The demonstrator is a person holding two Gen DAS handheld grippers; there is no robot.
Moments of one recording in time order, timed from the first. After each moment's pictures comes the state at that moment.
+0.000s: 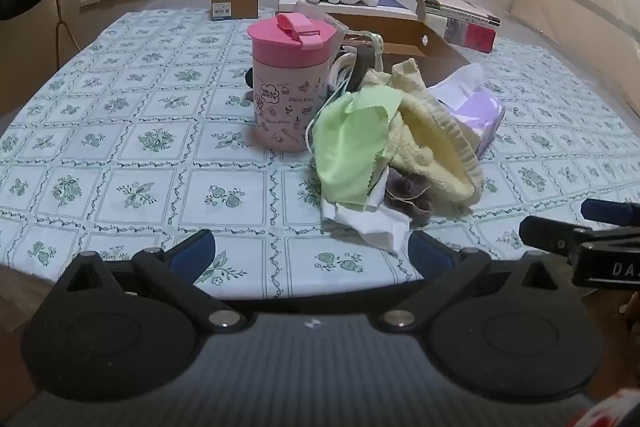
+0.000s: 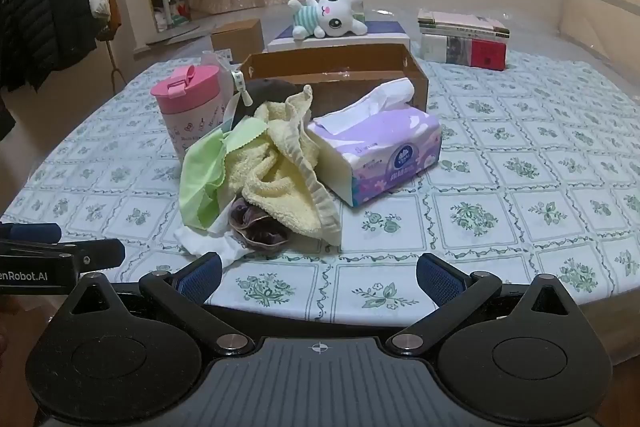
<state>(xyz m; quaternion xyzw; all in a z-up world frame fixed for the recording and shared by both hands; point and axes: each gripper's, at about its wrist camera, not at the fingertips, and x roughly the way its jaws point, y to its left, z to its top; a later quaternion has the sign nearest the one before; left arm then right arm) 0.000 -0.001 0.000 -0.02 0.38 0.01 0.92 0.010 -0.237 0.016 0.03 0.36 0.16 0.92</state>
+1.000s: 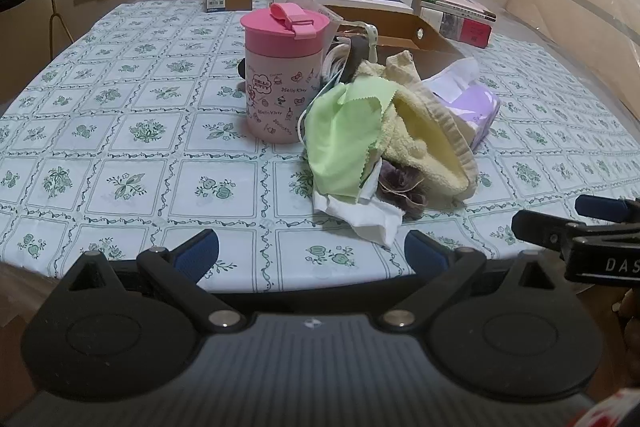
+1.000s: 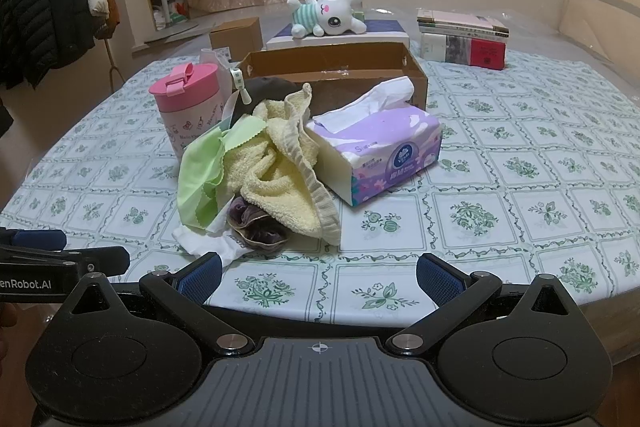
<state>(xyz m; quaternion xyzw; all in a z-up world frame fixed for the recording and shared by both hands) 0.000 -0.002 -0.006 -0.05 0.39 0.00 0.92 0.010 -0.235 0.015 0.03 0.36 0.16 0.92</state>
